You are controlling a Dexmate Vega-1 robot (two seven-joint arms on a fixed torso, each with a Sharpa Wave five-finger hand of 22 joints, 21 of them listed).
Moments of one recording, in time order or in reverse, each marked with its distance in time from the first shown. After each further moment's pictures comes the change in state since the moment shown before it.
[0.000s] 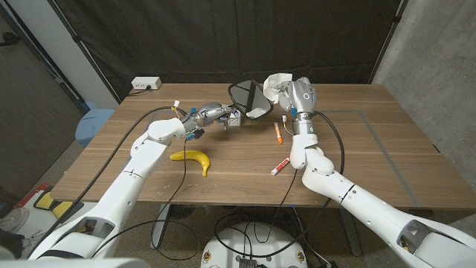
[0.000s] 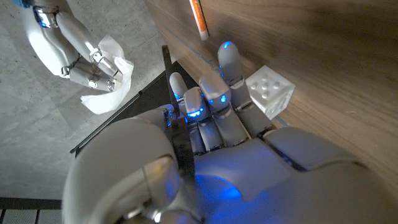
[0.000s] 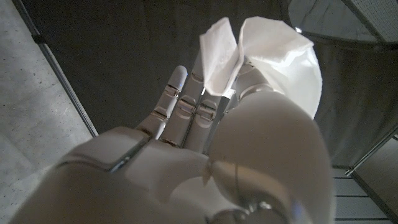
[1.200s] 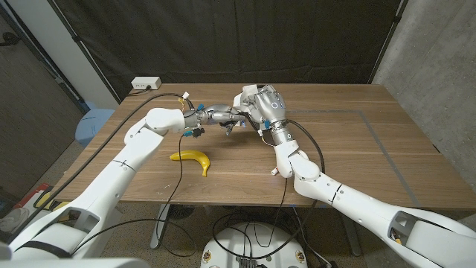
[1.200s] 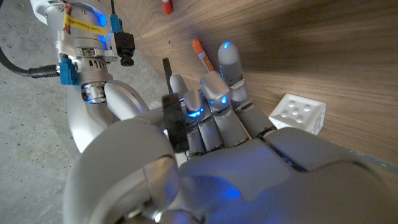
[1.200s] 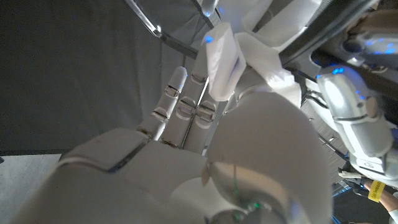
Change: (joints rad) left arm -0.037 0.157 0.110 -0.148 0.084 -0.013 -0.184; left_hand 0.000 0.000 -0.011 -0.005 0.007 0.004 -0.004 -0.017 0.009 -0.001 0.001 0.000 0.000 -0.006 0.002 0.005 0.007 0.005 -0.005 -0.022 0.021; right arm 0.103 0.014 -0.203 0.104 -0.130 0.158 0.008; right_hand 0.009 -0.001 -0.015 0.001 0.000 -0.001 0.001 0.006 -0.010 -0.009 -0.001 0.008 -0.012 0.000 0.000 0.004 -0.018 0.010 0.000 -0.030 0.009
